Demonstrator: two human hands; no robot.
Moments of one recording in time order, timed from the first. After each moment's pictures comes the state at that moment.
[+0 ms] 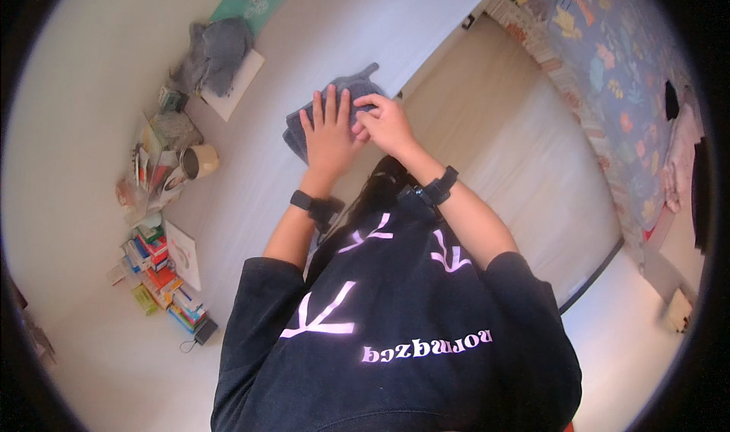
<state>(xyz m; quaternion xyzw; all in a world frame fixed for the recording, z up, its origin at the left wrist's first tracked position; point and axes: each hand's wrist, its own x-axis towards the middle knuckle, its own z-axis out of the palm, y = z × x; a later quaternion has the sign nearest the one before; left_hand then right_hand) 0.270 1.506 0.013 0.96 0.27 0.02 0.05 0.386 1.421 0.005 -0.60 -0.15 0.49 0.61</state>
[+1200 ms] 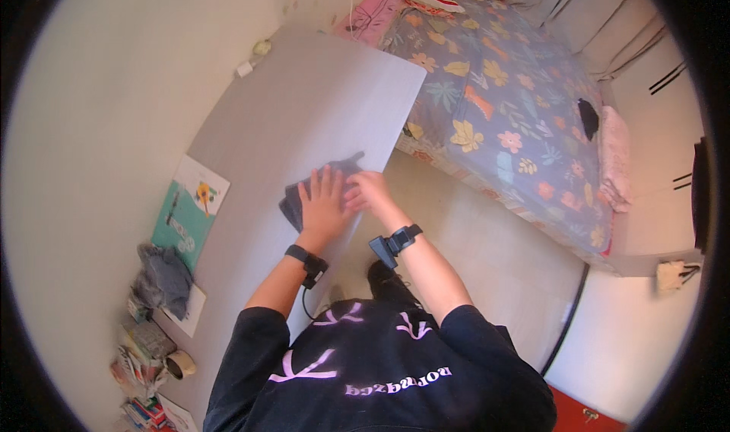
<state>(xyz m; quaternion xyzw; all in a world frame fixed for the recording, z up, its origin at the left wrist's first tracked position) 0.631 1.560 0.005 0.99 0.11 0.01 0.08 0.742 1.454 0.016 -0.64 0.07 0.45 0.62</state>
